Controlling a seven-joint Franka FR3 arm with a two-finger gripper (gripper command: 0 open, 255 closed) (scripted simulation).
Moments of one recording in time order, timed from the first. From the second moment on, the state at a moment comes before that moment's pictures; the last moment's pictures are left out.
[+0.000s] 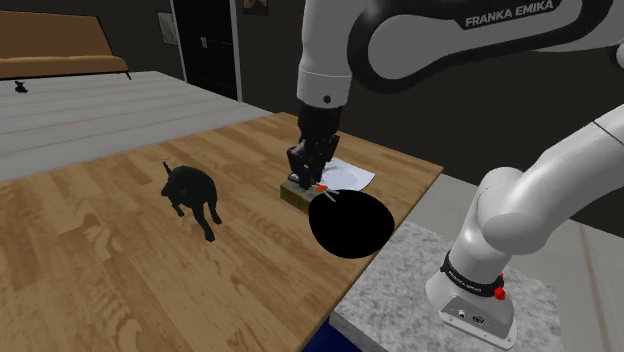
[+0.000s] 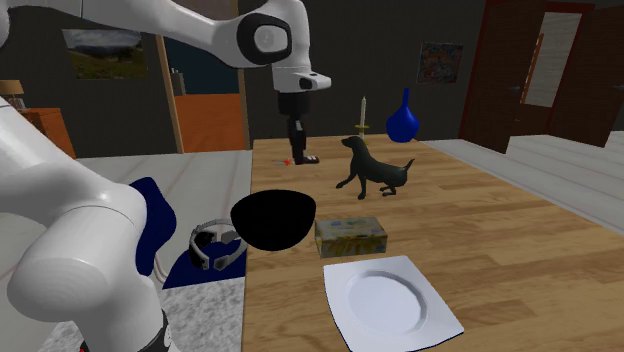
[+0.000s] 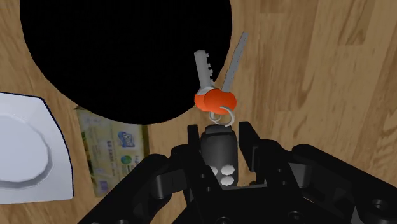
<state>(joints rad) 0.10 -0.49 0.44 -2.30 0.20 1.89 0.46</state>
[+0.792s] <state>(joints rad) 0.14 -0.79 0.32 -2.56 0.22 1.84 0.33</state>
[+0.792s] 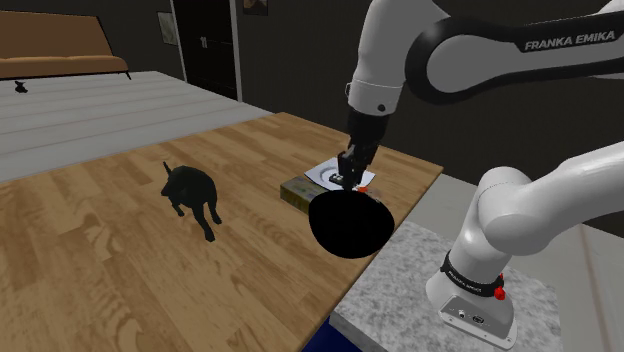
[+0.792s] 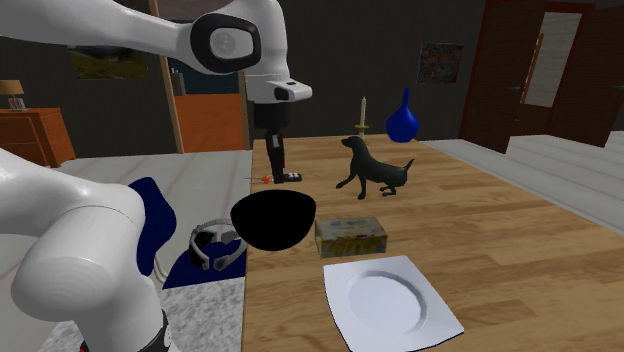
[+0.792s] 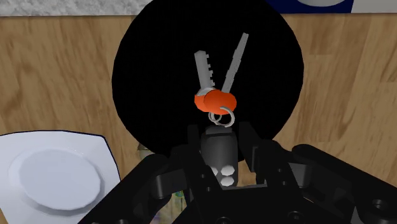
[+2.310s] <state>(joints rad) 0.15 -0.76 0.35 -2.70 0.25 2.01 0.33</state>
